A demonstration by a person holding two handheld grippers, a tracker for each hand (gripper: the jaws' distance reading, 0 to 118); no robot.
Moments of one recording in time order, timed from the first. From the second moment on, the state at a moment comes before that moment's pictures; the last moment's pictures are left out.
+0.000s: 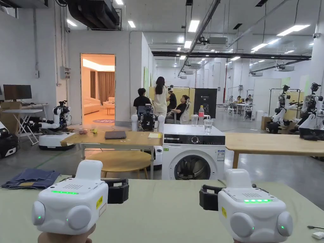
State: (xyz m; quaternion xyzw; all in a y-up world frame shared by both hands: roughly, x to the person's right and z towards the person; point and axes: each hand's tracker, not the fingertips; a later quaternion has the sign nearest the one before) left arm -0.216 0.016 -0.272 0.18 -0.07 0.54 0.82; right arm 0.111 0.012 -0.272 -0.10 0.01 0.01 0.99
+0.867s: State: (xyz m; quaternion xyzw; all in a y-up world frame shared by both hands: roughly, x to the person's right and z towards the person) left arm -0.230 0.013 -0.265 -0.06 -0.02 0.00 1.00; right arm 0.099 0.005 -0.268 -0.09 0.01 -0.02 1.00
